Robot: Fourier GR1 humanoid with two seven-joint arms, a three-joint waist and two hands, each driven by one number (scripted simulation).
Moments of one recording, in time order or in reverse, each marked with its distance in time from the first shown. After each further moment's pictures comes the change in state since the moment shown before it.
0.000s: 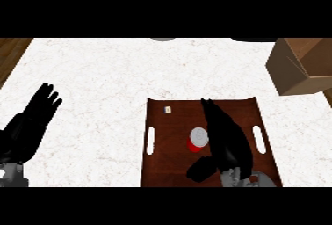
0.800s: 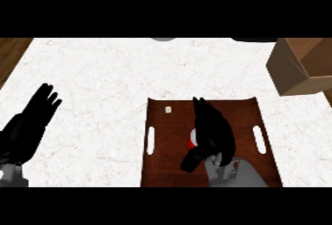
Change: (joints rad) left arm 0.005 -0.024 0.027 -0.015 -0.024 -0.028 0.021; right arm -0.073 0.051 0.001 0.166 0.043 0.021 0.001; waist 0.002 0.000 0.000
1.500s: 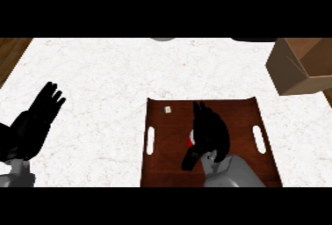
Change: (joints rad) left arm -0.034 -0.041 0.015 0.054 -0.035 -0.014 -0.011; right arm -0.004 0.001 0.004 0.109 -0.001 -0.015 -0.005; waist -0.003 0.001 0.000
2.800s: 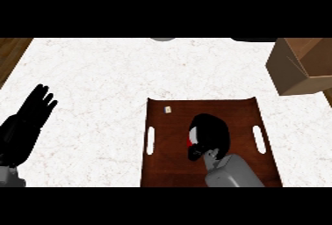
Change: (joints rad) left arm 0.040 -0.032 0.083 -0.084 -0.031 -0.071 0.066; right arm 0.032 0.005 -0.035 0.107 0.077 -0.020 -0.107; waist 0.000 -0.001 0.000
